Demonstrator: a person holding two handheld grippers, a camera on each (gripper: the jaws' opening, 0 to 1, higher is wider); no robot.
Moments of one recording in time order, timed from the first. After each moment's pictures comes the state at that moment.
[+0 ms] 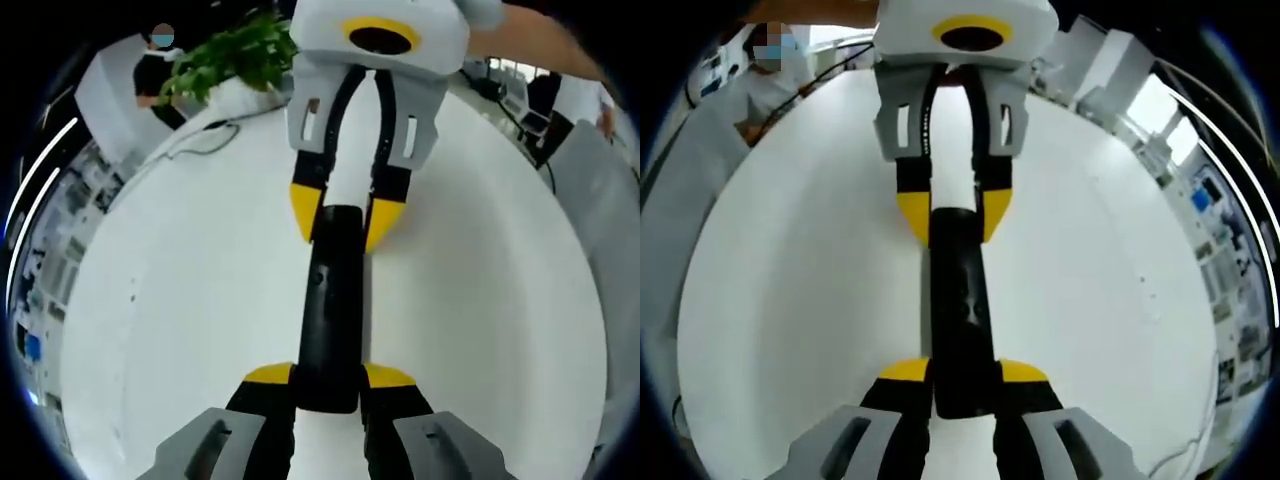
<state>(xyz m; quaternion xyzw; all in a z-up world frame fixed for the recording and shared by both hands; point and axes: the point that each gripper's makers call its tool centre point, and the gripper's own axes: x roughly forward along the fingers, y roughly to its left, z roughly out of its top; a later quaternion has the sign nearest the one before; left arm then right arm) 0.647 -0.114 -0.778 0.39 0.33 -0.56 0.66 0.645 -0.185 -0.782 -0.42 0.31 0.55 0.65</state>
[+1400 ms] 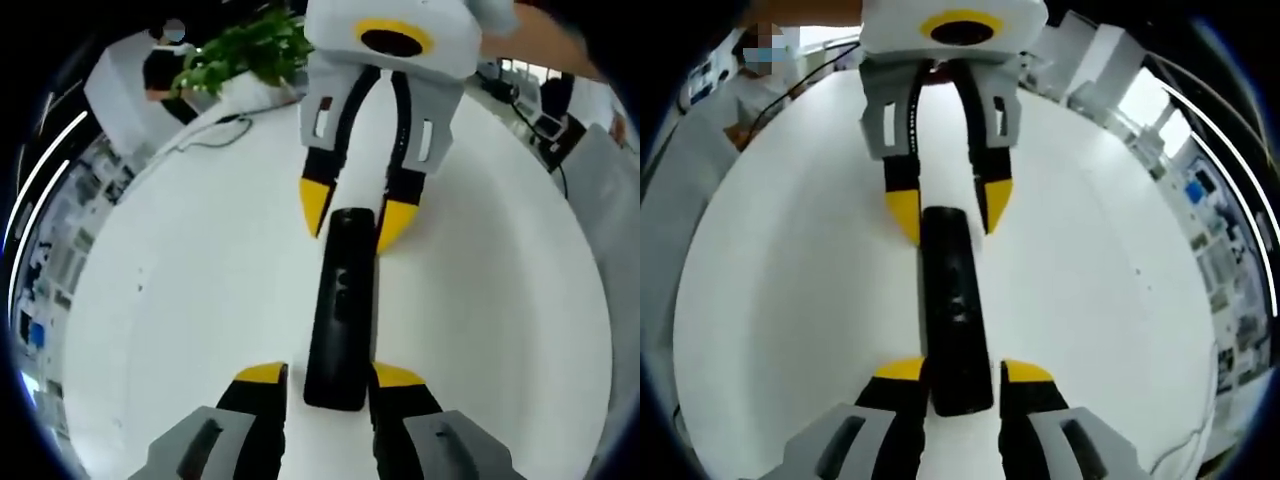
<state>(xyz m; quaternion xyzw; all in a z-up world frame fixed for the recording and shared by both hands) 0.654 -0.110 -0.780 0.38 0.33 -0.53 0.68 0.653 -0.188 -0.783 -0.42 0.32 0.53 0.67</state>
